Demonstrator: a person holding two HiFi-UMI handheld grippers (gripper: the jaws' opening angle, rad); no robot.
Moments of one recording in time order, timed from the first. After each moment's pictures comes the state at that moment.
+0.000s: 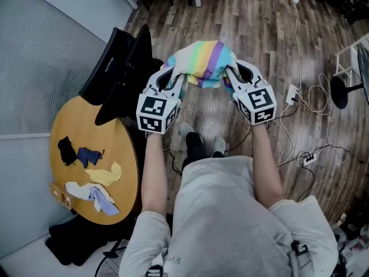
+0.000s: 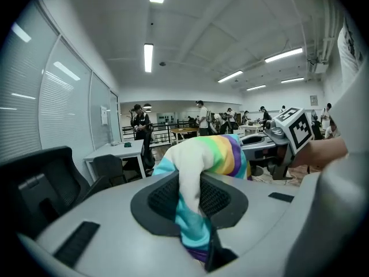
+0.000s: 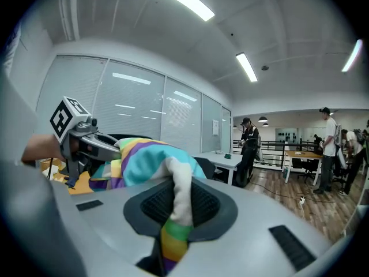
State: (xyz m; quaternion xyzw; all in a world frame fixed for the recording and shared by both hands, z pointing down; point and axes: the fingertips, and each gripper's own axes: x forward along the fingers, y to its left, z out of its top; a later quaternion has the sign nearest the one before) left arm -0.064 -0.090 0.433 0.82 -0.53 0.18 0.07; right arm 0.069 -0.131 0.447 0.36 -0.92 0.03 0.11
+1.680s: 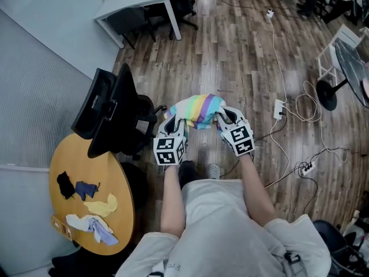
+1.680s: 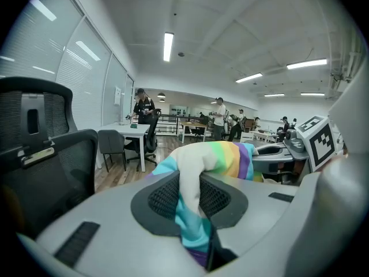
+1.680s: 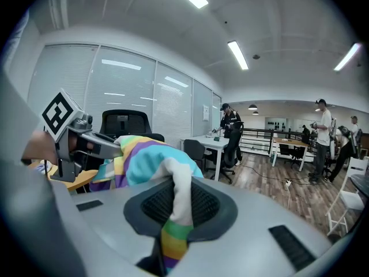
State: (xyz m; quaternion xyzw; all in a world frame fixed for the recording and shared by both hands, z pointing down) left arm 0.007 -0.065 0.541 0.79 -0.57 0.15 0.17; right arm 0.149 -0.090 0.549 0.40 -0.90 0.07 0.17
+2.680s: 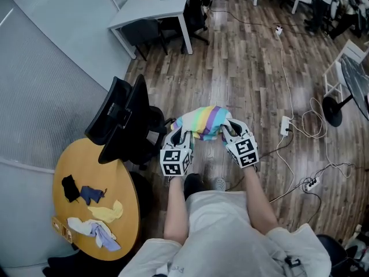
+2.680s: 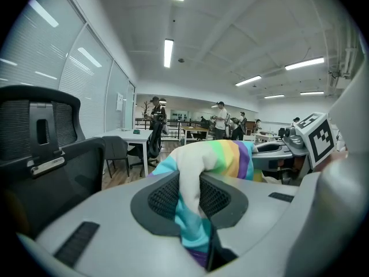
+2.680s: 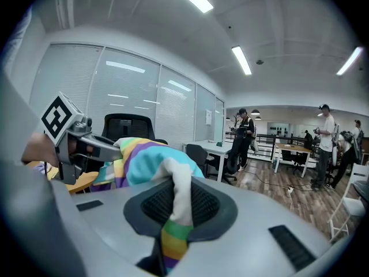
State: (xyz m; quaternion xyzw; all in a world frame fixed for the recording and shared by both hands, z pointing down) left arm -0.018 -0.060 0.524 0.79 -0.58 0.13 0.15; right arm 0.123 -0.090 0.527 0.40 -0.90 0.04 0.16
